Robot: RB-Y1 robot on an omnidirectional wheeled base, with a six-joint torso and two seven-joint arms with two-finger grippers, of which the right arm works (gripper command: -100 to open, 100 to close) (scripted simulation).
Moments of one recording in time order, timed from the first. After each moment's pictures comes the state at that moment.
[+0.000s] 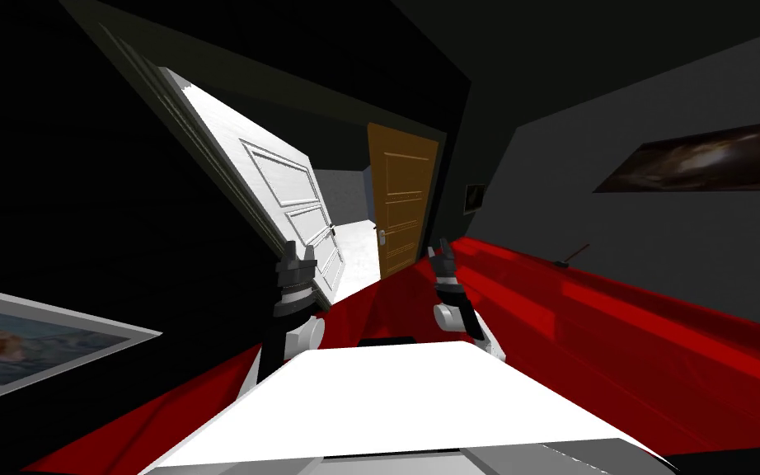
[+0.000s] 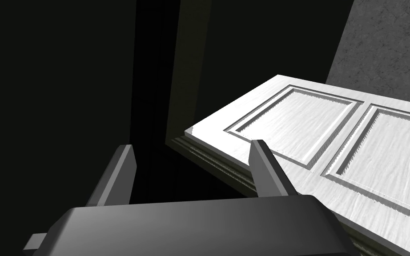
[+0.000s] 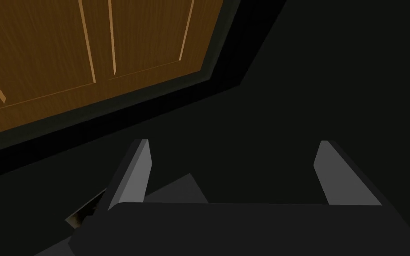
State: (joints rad) arm 0.33 -0.05 0.02 -2.06 -0.07 -0.47 -0.03
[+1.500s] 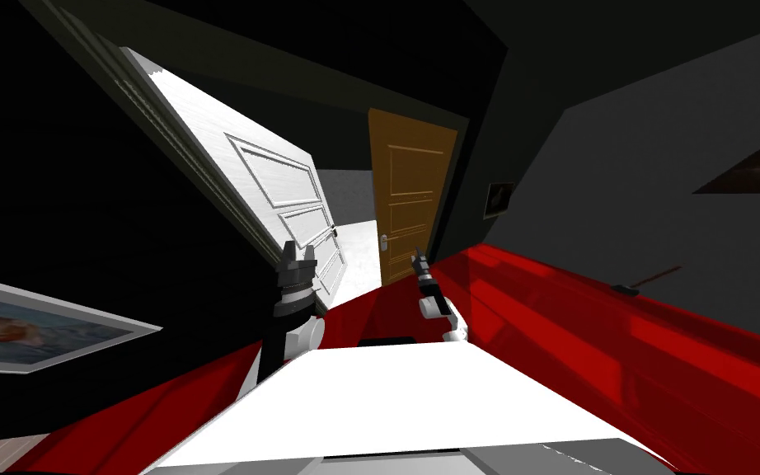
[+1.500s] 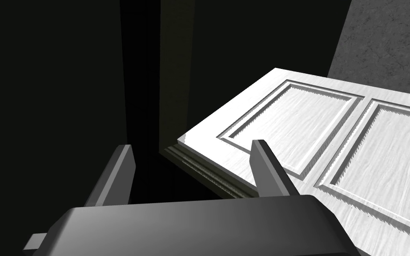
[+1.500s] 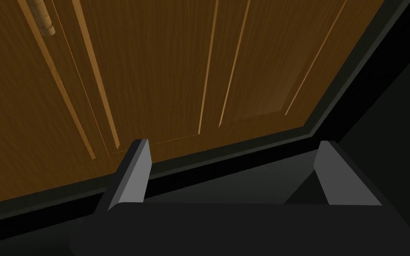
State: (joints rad) arm 0.13 -0.06 0.07 -1.68 -0.03 -0.40 -0.02
